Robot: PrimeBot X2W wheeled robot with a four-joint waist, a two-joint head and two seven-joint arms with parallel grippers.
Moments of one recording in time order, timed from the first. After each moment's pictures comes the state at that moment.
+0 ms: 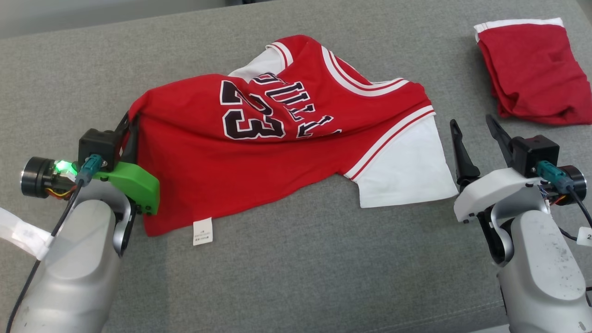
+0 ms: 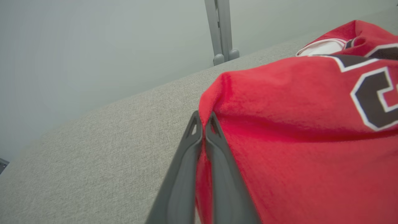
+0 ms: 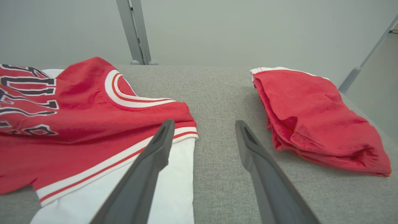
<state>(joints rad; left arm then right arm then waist) -0.68 0.28 -0.37 0.78 -0.24 -0.06 -0.26 -0.43 -0.05 -0.09 0.37 0.05 0.13 -0.11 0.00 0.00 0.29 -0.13</state>
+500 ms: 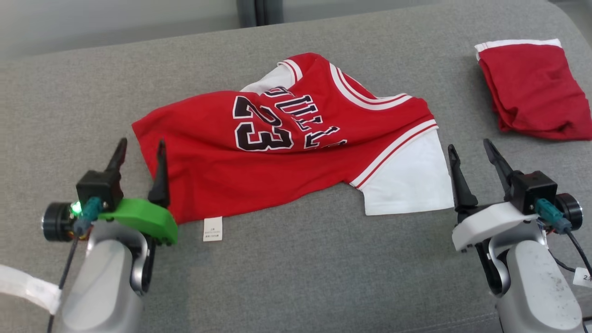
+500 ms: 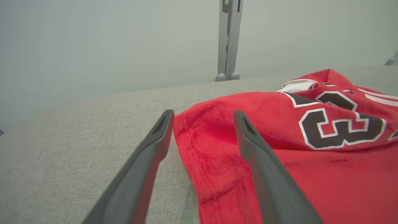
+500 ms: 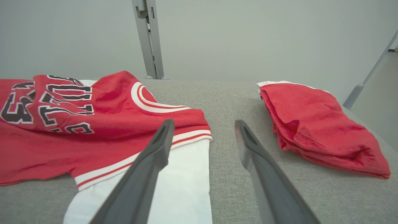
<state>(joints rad) -0.48 0.21 -0.23 0.57 -0.30 -0.06 -0.26 -0.33 -0.05 -0.07 0.34 0.04 0.13 -0.23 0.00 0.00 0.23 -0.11</state>
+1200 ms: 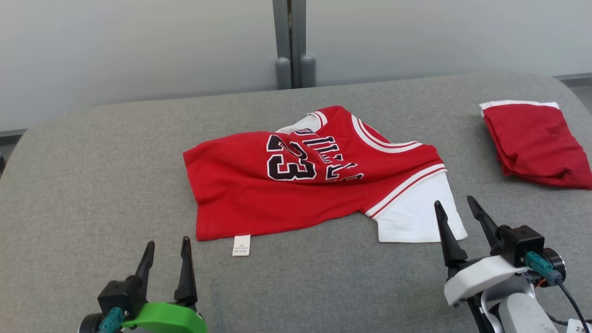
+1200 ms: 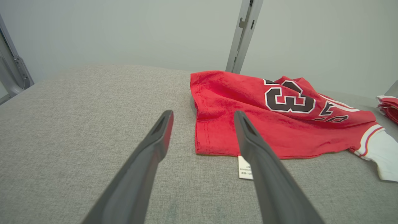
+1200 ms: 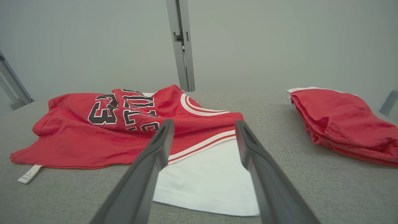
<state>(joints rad) -0.02 0.06 -0.12 0.30 -0.30 -0.06 -0.26 -0.15 -0.05 0.00 0.31 0.14 0.13 -0.26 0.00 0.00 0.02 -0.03</state>
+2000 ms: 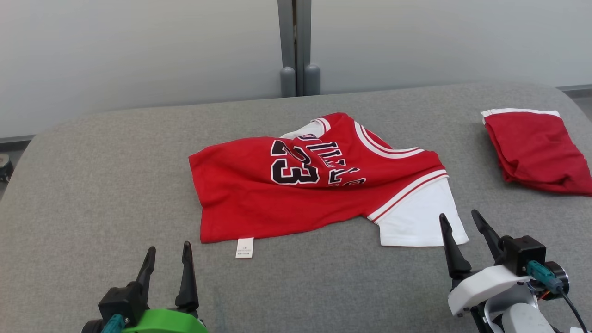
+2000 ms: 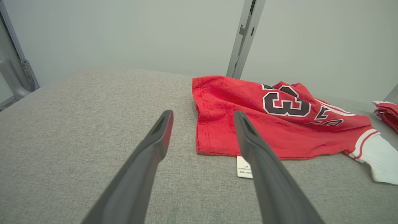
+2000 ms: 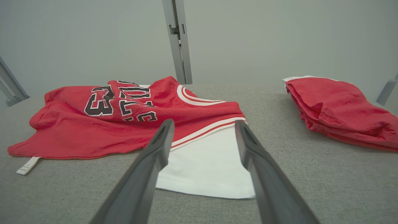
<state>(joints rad) 0.02 0.05 -0.11 0.27 -0.30 -0.06 -0.26 -0.12 -0.05 -0.02 0.35 0.14 0.13 -0.26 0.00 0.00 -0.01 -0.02</state>
